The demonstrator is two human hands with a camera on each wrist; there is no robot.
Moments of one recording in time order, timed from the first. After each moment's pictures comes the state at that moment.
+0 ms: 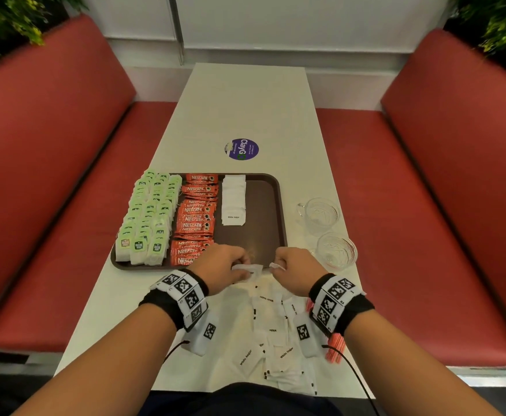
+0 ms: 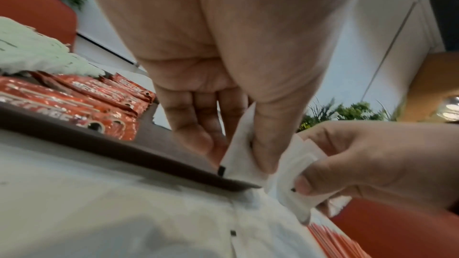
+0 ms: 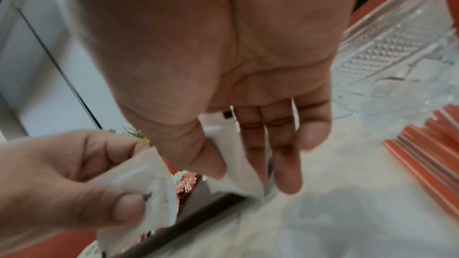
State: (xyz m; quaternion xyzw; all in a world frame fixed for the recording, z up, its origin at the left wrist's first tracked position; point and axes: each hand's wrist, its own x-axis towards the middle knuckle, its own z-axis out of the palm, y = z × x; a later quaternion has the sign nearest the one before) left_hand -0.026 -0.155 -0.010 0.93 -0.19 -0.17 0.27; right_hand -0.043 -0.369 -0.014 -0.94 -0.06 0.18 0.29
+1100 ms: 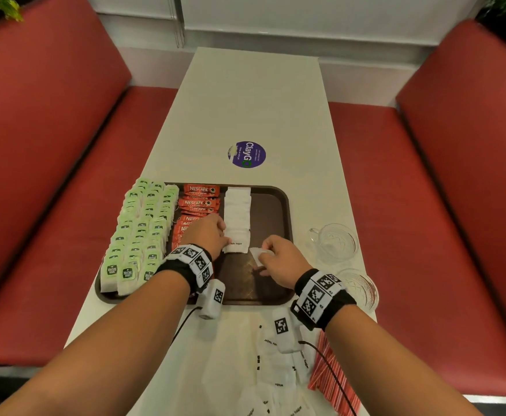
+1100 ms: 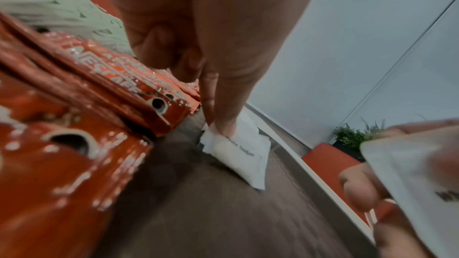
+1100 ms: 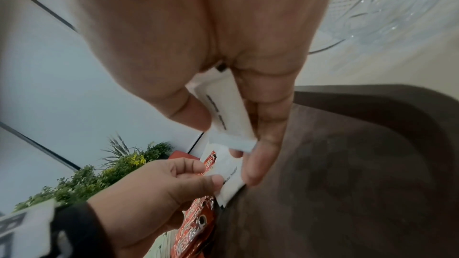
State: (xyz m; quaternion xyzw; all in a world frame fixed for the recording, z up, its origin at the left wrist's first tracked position) left_hand 0.115 -0.139 -0.043 0.95 0.05 -0.11 0.27; right_hand 0.056 -0.333 -0.024 -0.85 0.04 0.20 0.48
